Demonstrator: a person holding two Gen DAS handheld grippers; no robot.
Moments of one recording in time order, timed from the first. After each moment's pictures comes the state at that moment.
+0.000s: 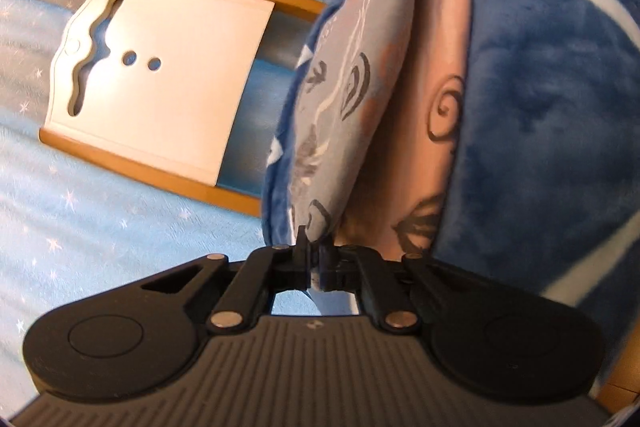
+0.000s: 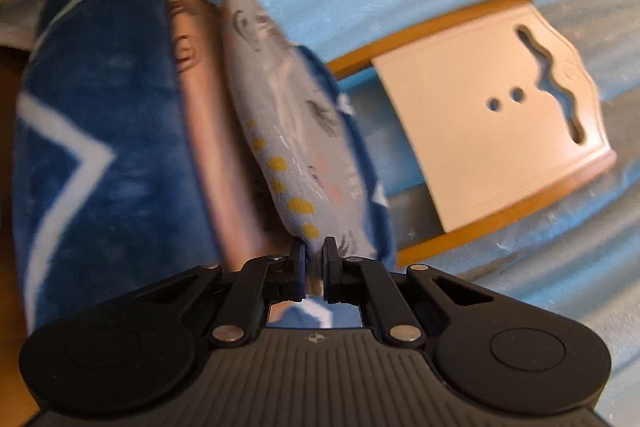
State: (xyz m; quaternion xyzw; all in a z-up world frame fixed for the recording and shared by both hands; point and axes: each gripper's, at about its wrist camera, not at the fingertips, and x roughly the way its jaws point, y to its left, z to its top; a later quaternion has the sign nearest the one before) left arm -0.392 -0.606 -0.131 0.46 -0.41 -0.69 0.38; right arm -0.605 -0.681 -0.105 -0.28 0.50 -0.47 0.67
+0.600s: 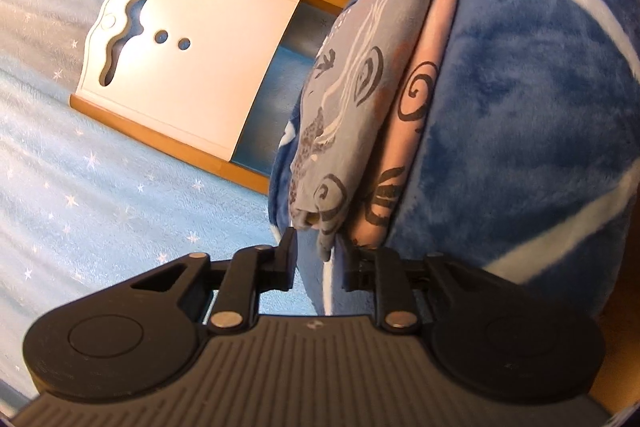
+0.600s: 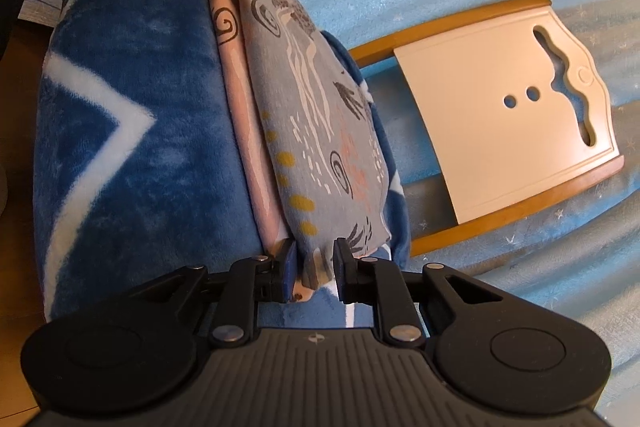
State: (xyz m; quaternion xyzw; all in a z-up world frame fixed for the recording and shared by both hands) left arm -0.380 -0.582 -0.149 0.41 -0.40 -0.68 0.45; right arm -0.608 -0.668 -0.116 -0.29 0.51 -0.47 0.66
